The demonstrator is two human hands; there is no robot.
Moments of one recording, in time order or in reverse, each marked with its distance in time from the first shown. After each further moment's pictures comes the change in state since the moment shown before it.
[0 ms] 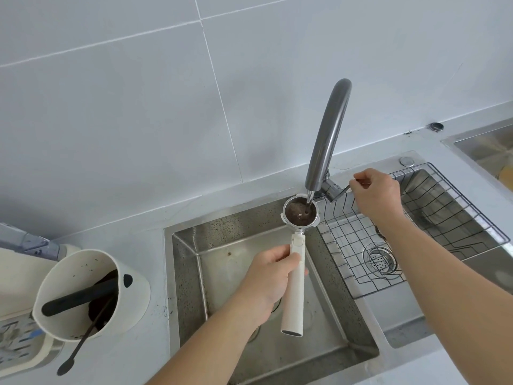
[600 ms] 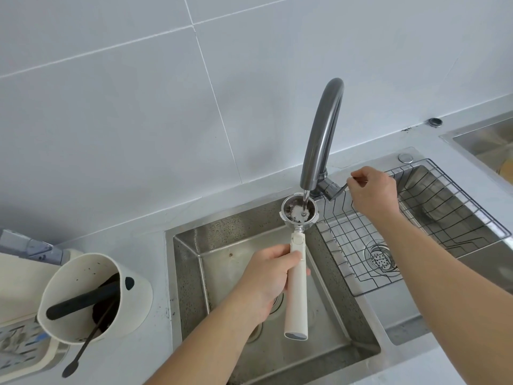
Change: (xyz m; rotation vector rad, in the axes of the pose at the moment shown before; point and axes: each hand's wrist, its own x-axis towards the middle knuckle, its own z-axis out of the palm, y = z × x) left_hand -0.004 0.008 0.003 0.000 0.006 -0.034; right_hand -0.002 -0.002 0.001 0.002 0.020 -0.019
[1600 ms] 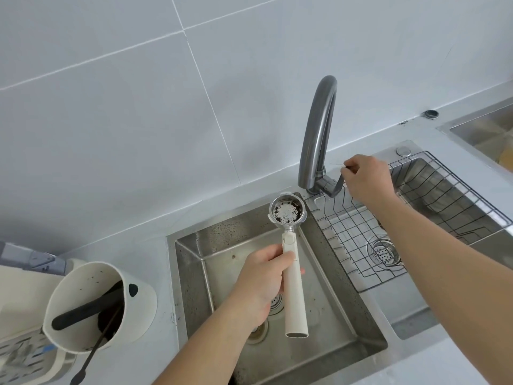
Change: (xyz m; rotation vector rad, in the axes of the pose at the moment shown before) left_hand 0.003 -0.007 -0.012 -0.004 0.018 0.040; right_hand 0.018 -0.011 0.003 -0.104 -0.054 -0.030
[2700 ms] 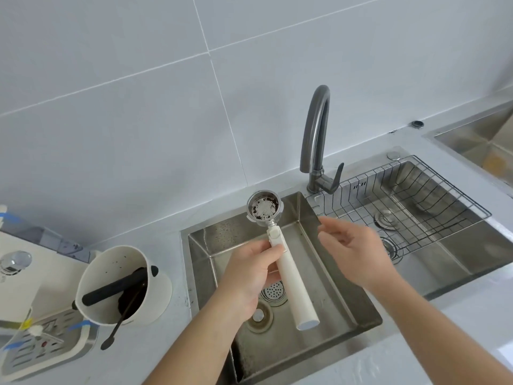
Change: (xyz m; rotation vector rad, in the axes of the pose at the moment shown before) left_hand -0.066 -0.004 -0.026 -0.080 0.009 0.125; right_hand -0.207 -0.042 -0.036 0.417 -0.226 0.018
